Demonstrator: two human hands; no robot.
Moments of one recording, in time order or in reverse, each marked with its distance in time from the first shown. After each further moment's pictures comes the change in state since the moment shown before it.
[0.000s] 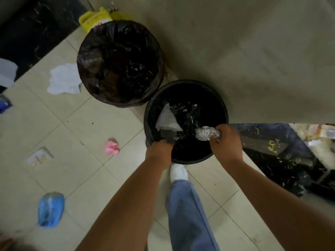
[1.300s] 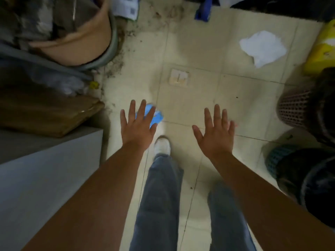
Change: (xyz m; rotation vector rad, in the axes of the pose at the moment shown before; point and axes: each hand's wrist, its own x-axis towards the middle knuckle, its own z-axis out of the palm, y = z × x) left_hand -0.275 -0.453 0.224 -0.418 0.543 -0.796; right_hand -0.288 -0.298 0.345 -0.986 -0.449 -0.920
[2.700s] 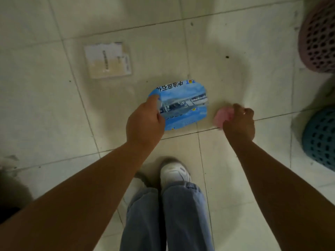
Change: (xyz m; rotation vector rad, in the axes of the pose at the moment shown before) left_hand 0.198 0.152 0.184 -0.511 0.003 0.259; right_hand 0.196 0.173 0.237 0.445 0.082 0.797
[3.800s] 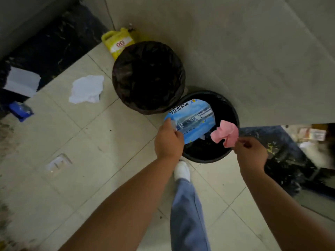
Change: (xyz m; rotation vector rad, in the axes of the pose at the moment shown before) left_hand -0.184 0.492 -0.001 -0.015 -0.252 0.217; right_hand -0.150 0.347 -0.369 0.932 0.341 0.558
